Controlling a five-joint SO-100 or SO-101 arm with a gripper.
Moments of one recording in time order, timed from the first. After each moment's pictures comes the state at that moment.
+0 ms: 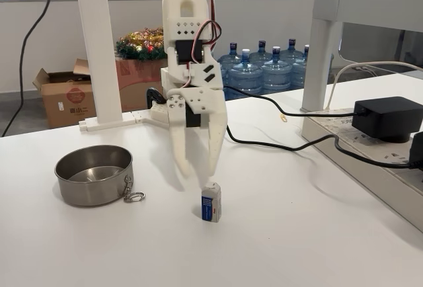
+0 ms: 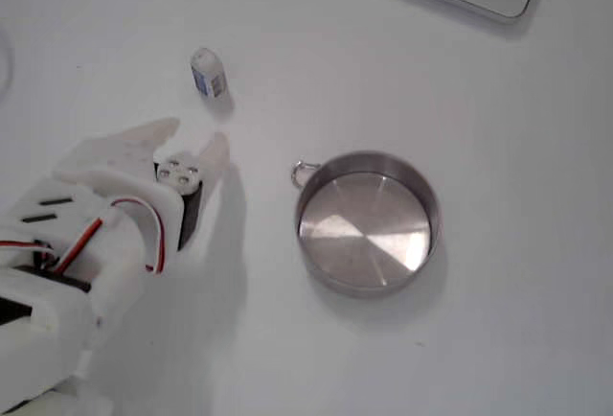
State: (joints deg) arm 13.5 114.3 174.6 -22.9 91.8
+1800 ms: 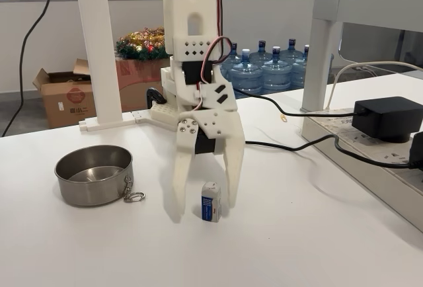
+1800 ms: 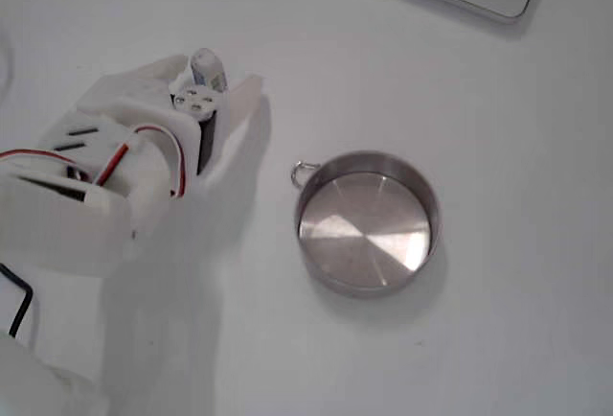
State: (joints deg) arm 10.8 83.1 153.9 -37.9 91.8
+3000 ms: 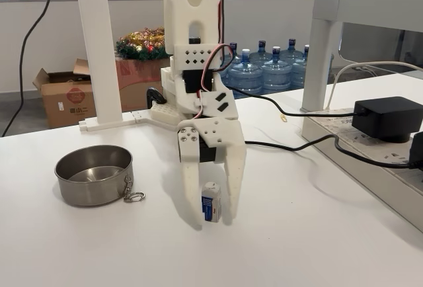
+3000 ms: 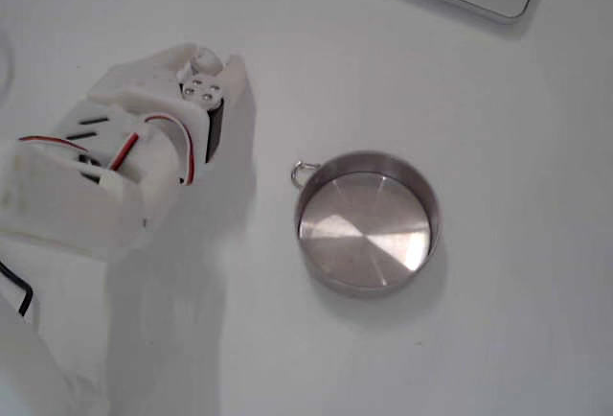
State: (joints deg) arm 11.2 76.8 149.2 -39.6 91.8
